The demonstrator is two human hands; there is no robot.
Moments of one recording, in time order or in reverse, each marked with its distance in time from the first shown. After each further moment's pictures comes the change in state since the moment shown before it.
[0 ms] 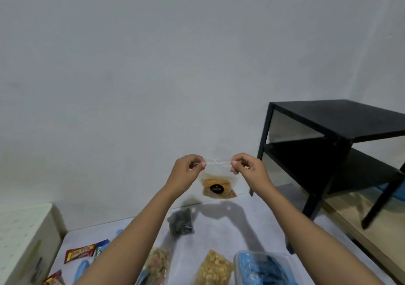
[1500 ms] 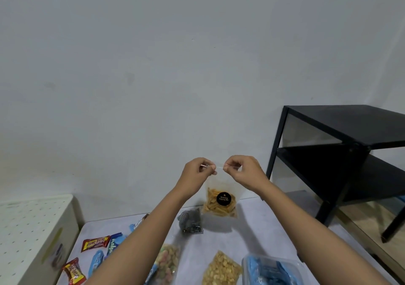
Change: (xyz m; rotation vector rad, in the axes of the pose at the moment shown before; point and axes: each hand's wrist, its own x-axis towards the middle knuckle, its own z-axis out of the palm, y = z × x) left_hand -0.018 0.011 -0.004 -0.096 -0.010 -0.141; right_hand 0.009 -0.023 0.026 -0.438 -0.173 -0.044
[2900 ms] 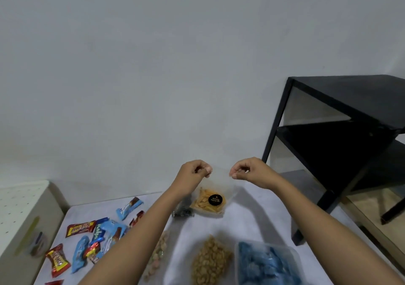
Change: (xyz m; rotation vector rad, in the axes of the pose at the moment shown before) left_hand 0.023 -0.064 0.040 0.029 -0.085 -0.163; right_hand 0.011 0.096 -0.002 0.187 -0.354 0.203
